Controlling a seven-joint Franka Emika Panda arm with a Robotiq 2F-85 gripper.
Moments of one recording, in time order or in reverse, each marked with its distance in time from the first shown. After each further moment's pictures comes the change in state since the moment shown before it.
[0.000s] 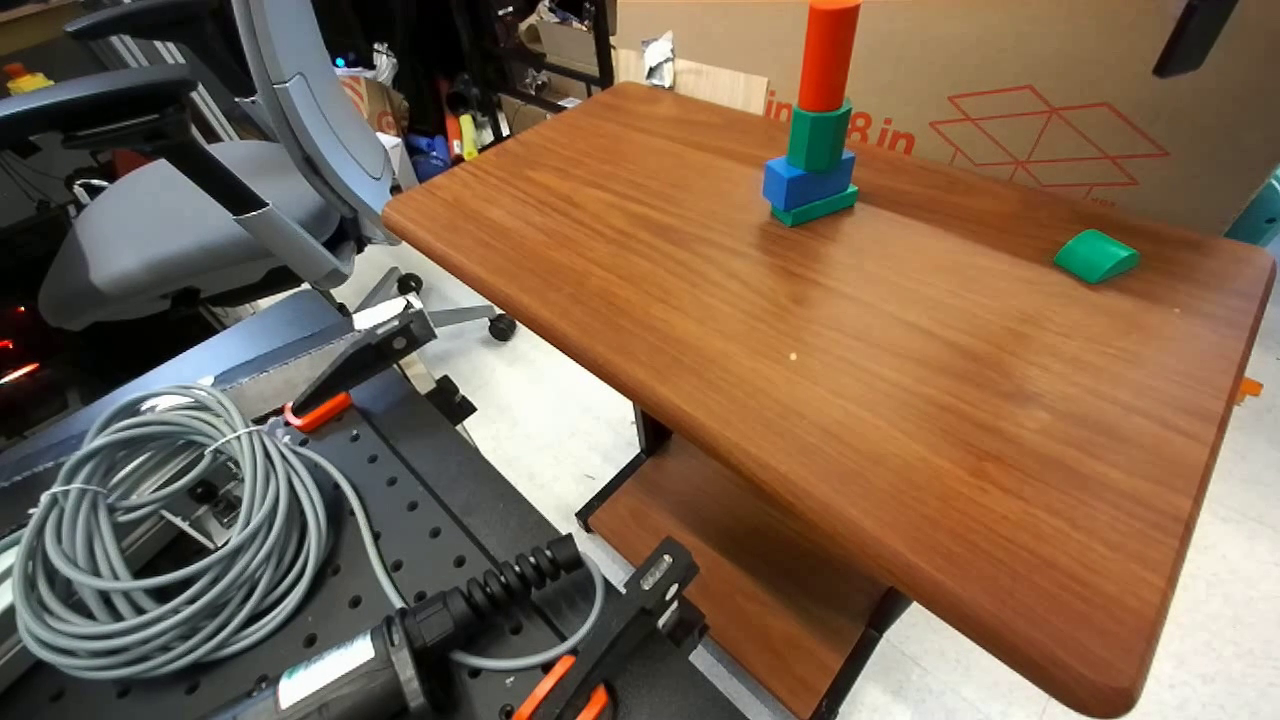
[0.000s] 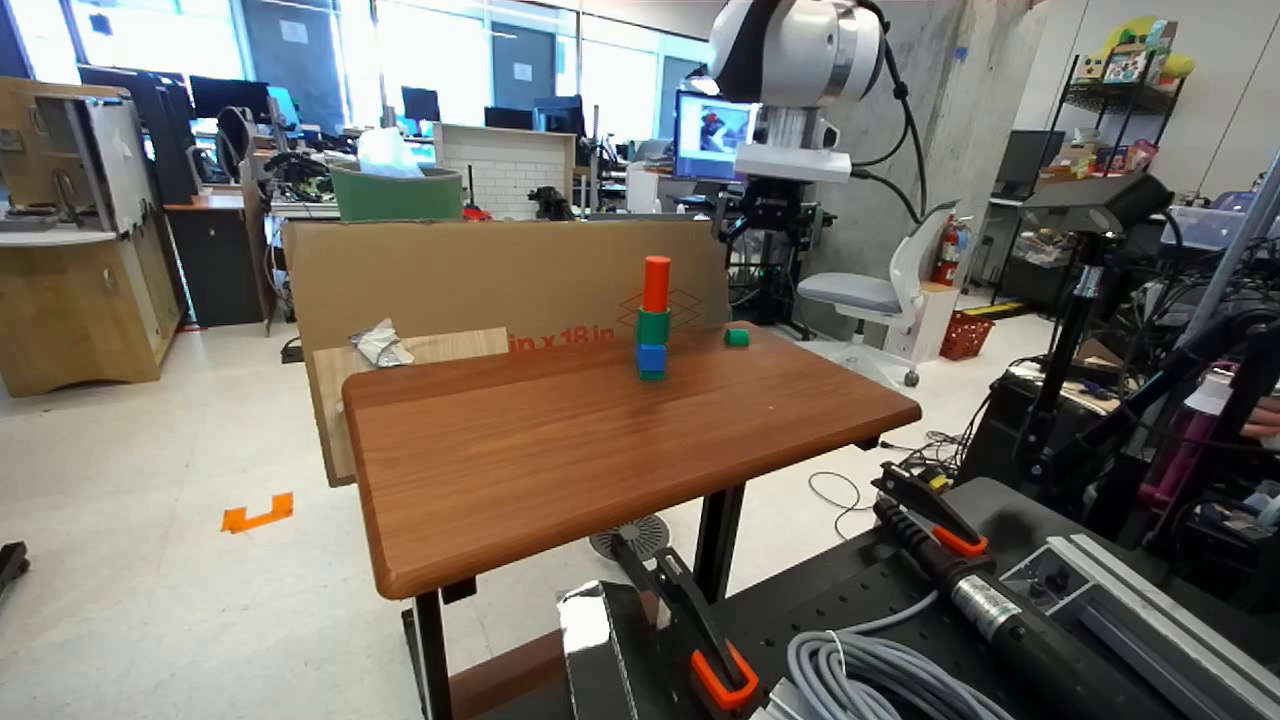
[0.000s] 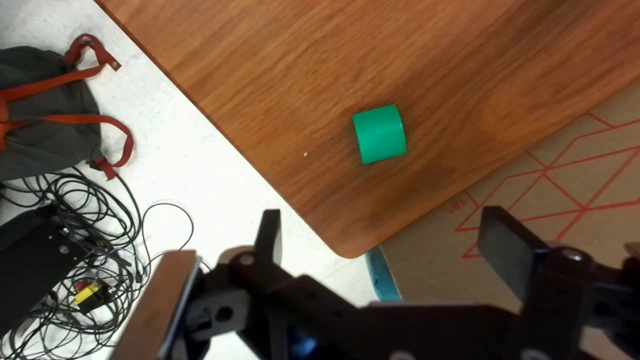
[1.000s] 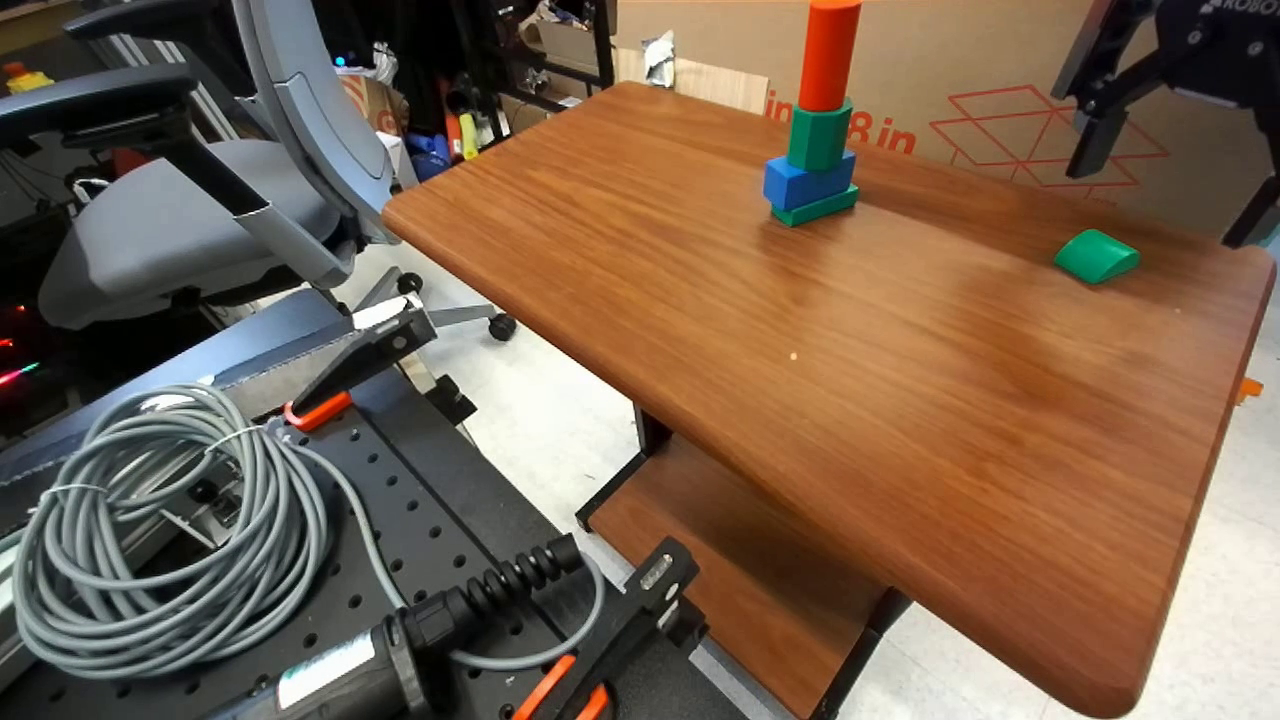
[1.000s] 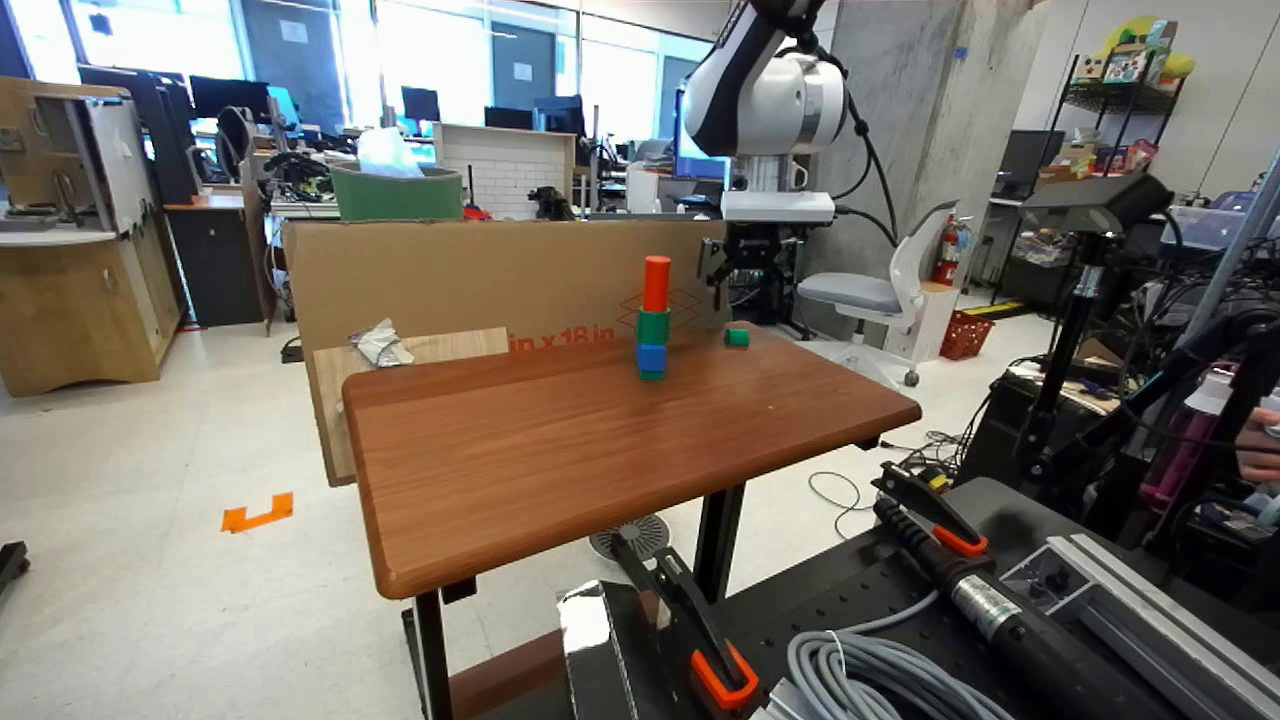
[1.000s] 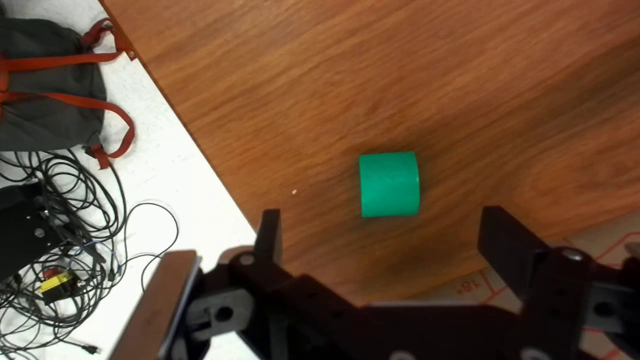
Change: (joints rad) arm 0.011 0.139 0.012 0.107 -0.057 -0.048 -0.095
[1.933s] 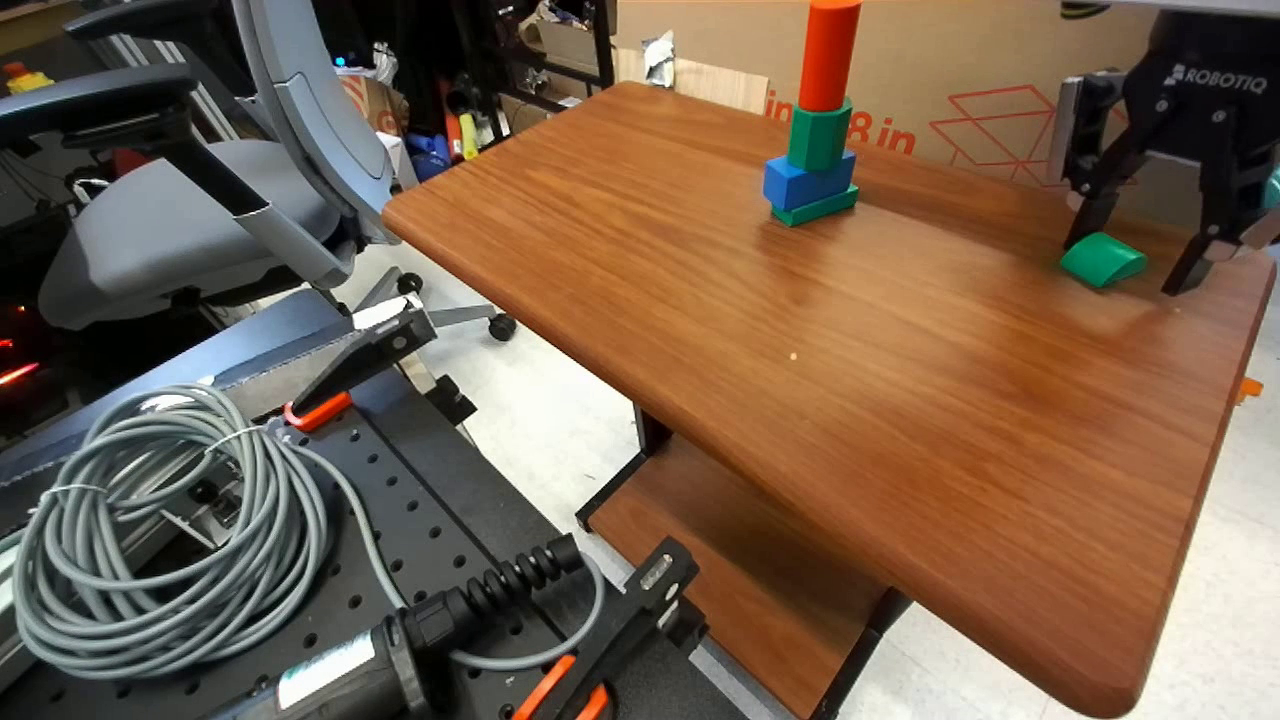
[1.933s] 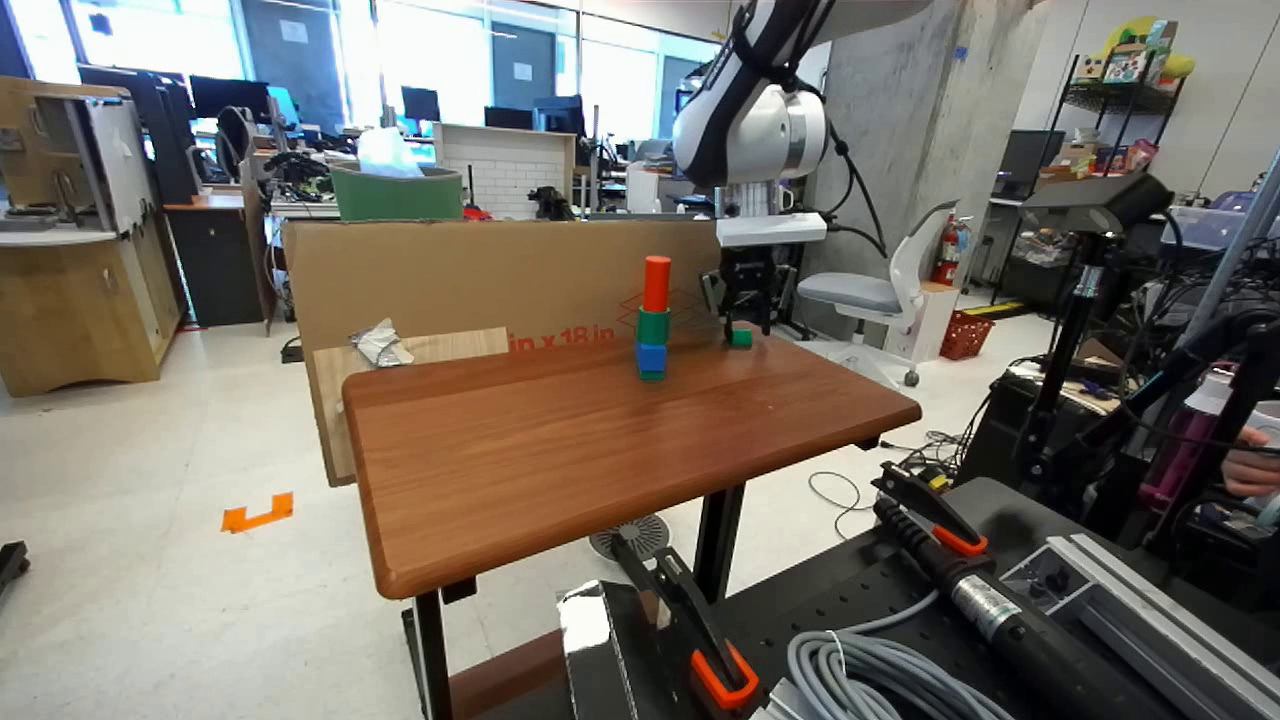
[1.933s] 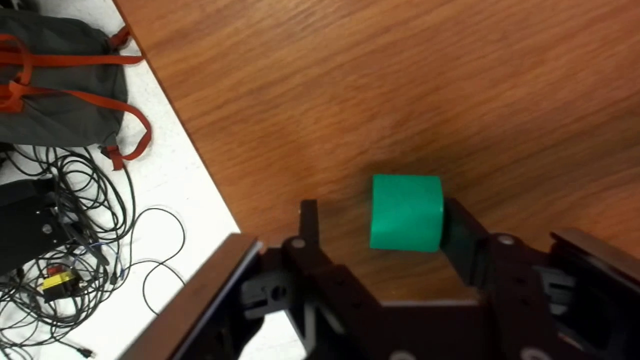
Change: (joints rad) arm 0.001 0.109 -0.001 0.118 -0.054 -0.072 -0.018
